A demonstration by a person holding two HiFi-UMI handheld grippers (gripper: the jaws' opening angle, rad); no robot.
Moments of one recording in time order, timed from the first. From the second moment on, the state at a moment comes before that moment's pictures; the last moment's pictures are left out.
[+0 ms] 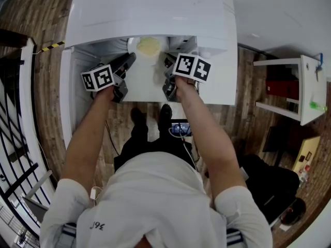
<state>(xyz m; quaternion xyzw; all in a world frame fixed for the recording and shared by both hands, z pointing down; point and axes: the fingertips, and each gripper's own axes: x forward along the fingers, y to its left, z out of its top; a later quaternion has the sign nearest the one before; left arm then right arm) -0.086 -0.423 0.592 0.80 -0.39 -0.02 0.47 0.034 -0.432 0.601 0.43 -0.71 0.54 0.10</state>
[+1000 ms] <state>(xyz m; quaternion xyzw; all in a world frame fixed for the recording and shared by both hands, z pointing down) -0.080 -0.402 0.590 0.76 -0.39 -0.03 0.52 0.043 -0.401 0.584 0.40 -0.72 0.56 0.11</state>
